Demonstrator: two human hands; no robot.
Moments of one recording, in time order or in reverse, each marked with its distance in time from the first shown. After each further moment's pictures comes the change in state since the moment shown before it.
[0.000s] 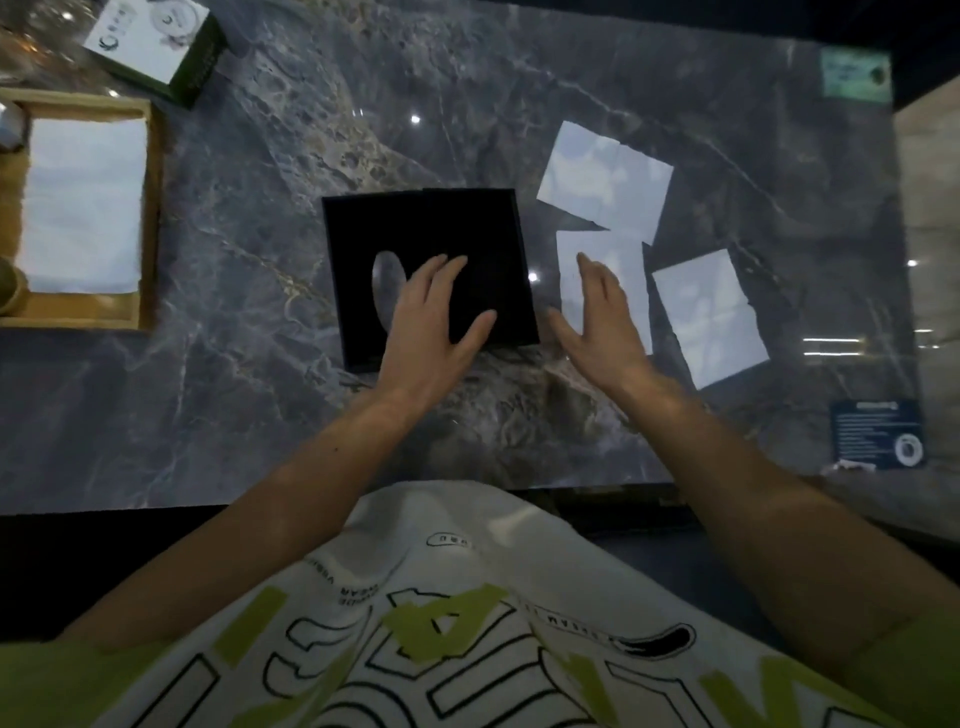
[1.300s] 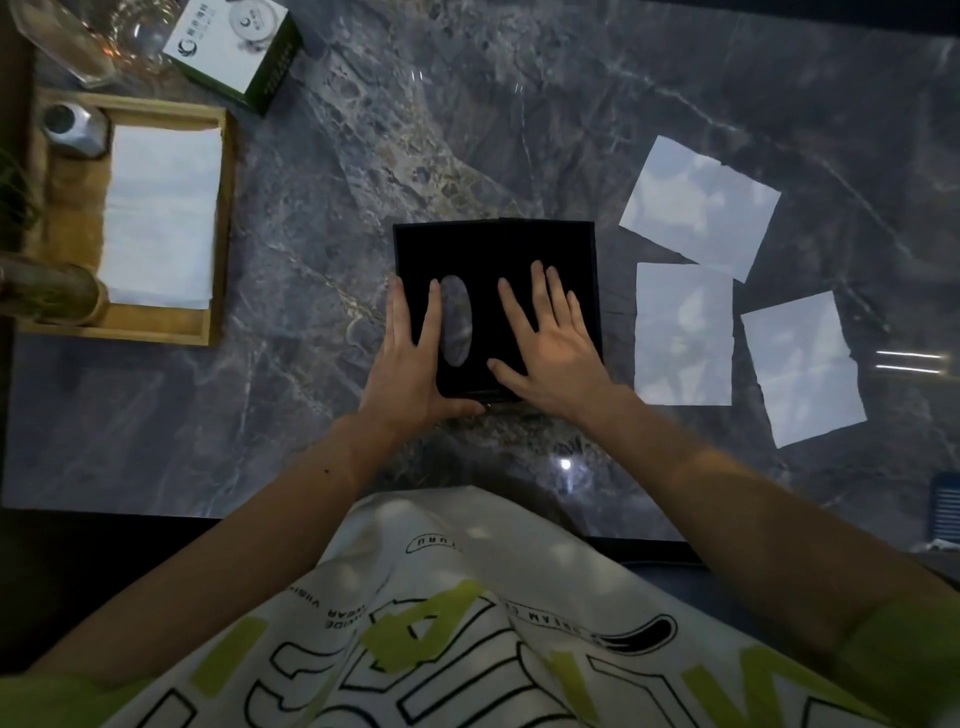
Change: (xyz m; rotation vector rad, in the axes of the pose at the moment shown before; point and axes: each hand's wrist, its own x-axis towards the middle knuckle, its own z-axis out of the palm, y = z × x) left_hand 0.019 -0.089 -0.037 0.244 -0.269 -0.153; right_hand 0.053 -0.079 0.073 -0.393 -0.212 -0.404
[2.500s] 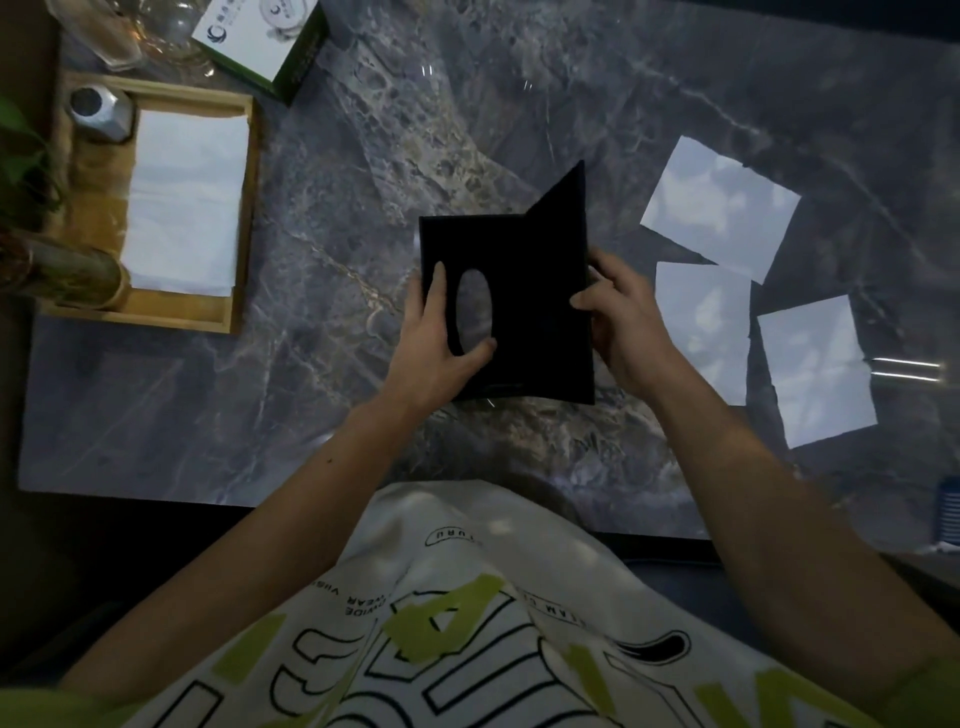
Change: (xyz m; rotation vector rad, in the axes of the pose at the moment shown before) left_hand 0.001 0.013 -0.024 -0.378 0.069 -0.131; right_hand -0.005 -0.008 -0.072 1.542 0.094 0.264
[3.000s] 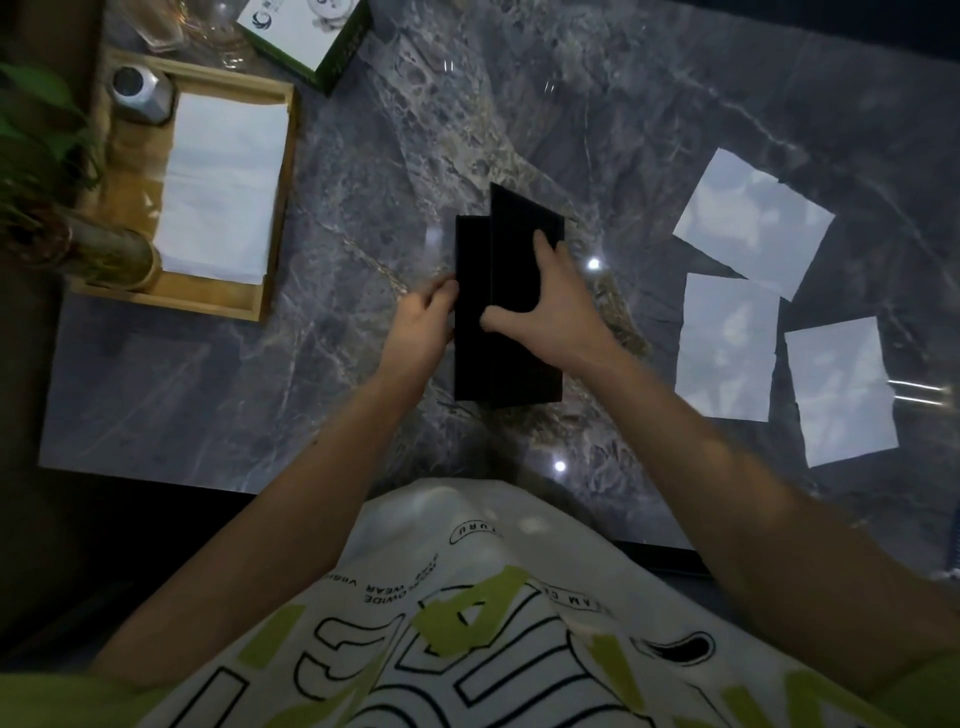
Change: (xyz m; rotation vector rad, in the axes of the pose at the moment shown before) left_hand 0.015 -0.009 -0.028 -0.774 0.068 -0.363; right_hand 0.031 0.006 0.081 -0.867 -0.002 0.047
